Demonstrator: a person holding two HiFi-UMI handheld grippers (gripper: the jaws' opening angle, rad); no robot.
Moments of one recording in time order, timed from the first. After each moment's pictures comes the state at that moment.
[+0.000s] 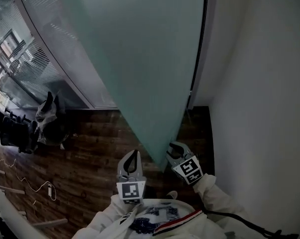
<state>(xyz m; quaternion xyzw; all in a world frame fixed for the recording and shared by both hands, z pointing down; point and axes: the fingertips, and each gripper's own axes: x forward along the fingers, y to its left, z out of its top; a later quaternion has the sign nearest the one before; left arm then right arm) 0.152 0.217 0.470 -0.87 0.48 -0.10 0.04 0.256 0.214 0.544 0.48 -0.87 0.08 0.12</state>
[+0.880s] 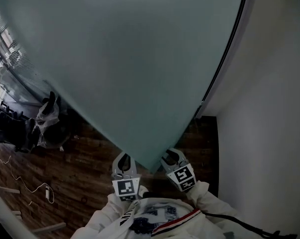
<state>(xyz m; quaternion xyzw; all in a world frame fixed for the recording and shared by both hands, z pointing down) 0.041 0.085 0.497 -0.84 0.53 -0.10 0.01 0.155 0.109 0.548 0.48 -0.86 0.09 0.12</state>
